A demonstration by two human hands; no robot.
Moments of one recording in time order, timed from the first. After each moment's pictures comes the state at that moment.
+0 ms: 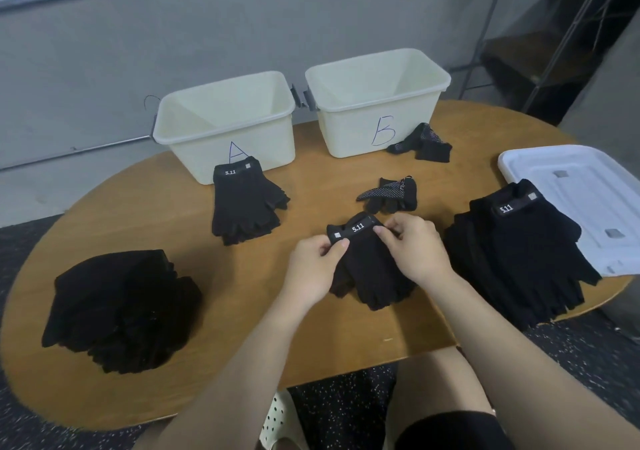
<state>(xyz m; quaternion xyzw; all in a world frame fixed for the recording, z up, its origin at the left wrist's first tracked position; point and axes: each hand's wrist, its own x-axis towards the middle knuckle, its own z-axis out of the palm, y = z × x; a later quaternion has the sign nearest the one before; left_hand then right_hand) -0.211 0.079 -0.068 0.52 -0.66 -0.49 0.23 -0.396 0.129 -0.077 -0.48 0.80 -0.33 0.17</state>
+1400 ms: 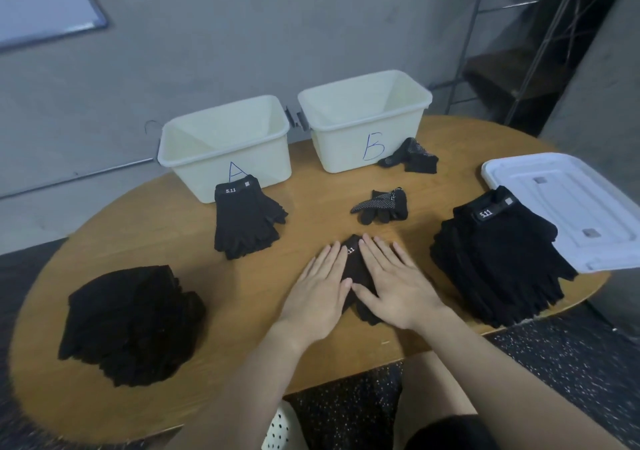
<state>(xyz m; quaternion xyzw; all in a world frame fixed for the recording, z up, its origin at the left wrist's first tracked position) -0.196 0.090 -0.103 0.36 -0.92 -0.15 0.01 -0.378 0.160 -0.115 -0.69 0.72 -0.05 0.09</state>
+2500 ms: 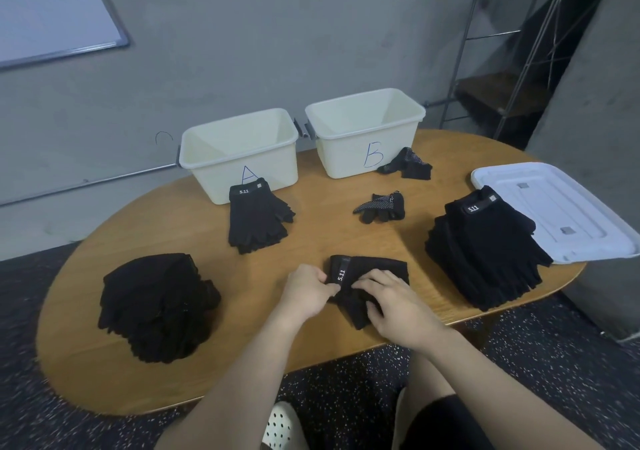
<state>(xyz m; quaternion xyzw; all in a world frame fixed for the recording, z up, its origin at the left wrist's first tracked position) -0.178 0.103 -0.064 0.57 -0.72 -0.38 0.06 -0.344 0.214 -0.099 -0.70 0.67 -0.21 0.13</state>
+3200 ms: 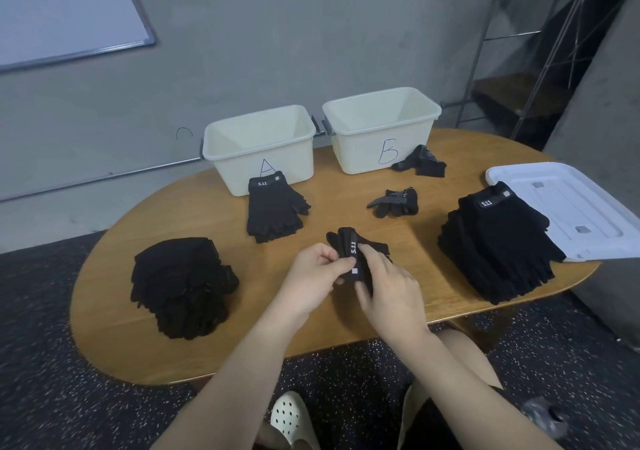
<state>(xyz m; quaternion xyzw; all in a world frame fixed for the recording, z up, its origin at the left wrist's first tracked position) -0.152 0.142 -0.006 0.49 -0.62 -0.57 0.23 -0.280 0.219 -0.067 -0.61 0.72 -0.32 -0.07</state>
